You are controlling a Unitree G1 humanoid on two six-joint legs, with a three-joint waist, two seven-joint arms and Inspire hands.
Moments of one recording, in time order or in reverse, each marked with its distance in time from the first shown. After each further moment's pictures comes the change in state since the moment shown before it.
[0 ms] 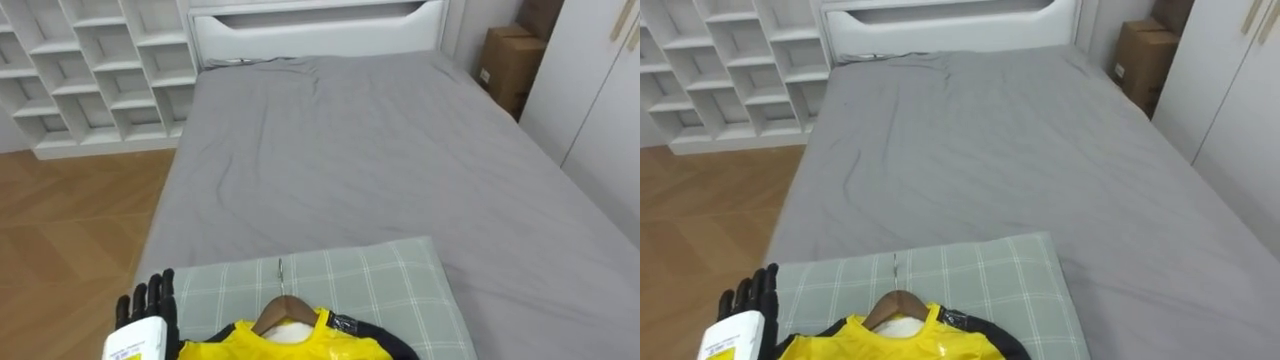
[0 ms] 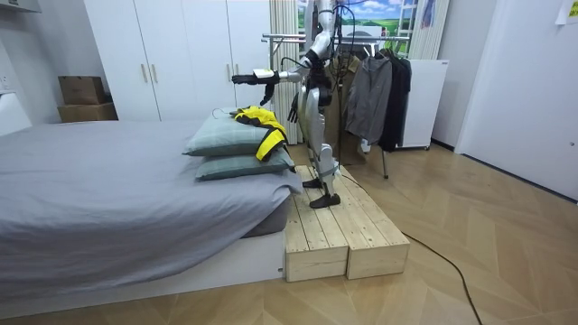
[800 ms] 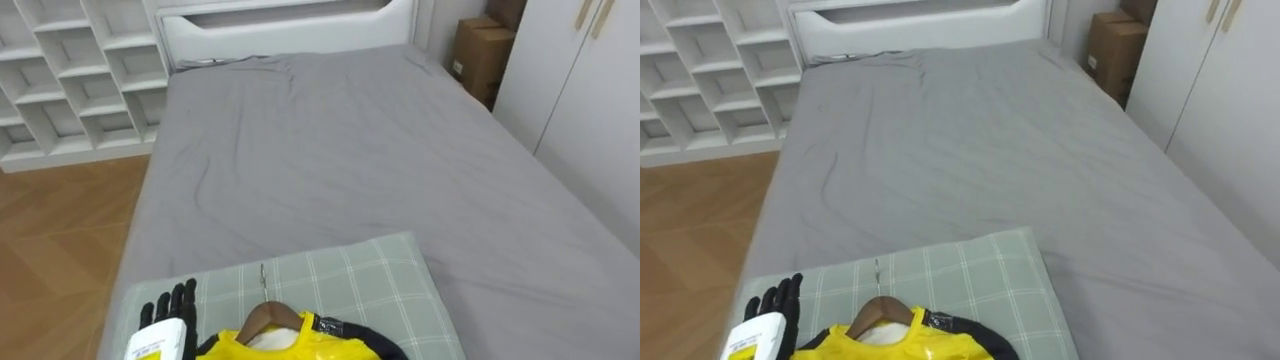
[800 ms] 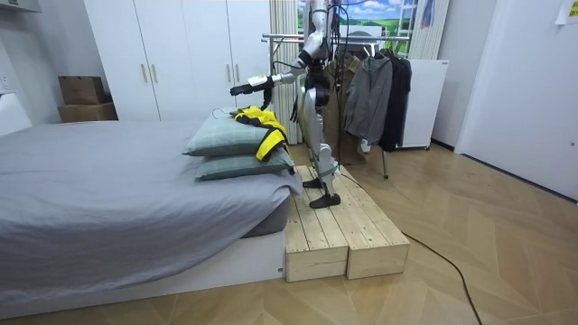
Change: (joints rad) left arm -0.024 -0.007 -0.026 0.078 -0.010 0.015 -0.134; right arm 0.004 0.001 -0.029 0.019 0.009 0.000 -0.011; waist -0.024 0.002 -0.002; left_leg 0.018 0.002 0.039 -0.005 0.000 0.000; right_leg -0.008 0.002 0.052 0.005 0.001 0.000
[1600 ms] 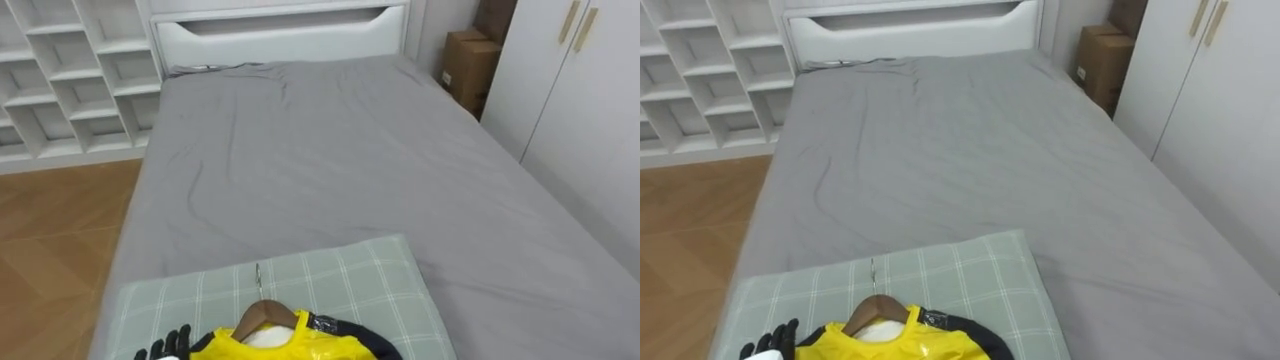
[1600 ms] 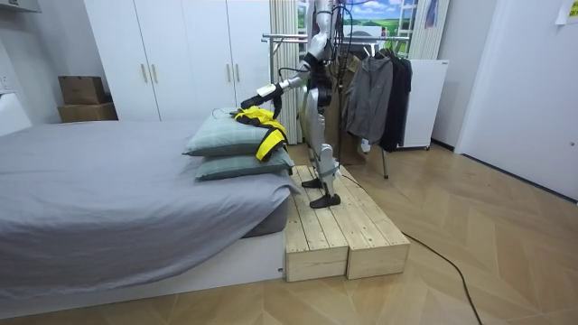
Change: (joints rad) left arm 0.004 -0.007 0.000 0.102 -0.001 0.066 -0.057; right arm 0.054 -0.012 -0.017 -0.002 0.018 0.010 -0.002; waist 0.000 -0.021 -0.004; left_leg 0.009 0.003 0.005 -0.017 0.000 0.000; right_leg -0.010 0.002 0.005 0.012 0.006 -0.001
